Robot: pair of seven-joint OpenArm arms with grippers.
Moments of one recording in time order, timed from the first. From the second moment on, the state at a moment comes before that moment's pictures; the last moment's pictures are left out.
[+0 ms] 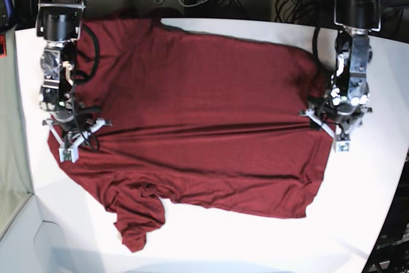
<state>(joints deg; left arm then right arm) -6.2 -19.8 2.9 74.2 -12.4 3.8 39.8 10.3 13.5 9.2 63.9 5.2 10.9 -26.1</state>
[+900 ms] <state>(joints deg) 14.2 -21.9 -2.5 109.1 -12.6 3.6 63.8 -12.9 6.7 10.4 100.5 4.6 10.3 -29.9</state>
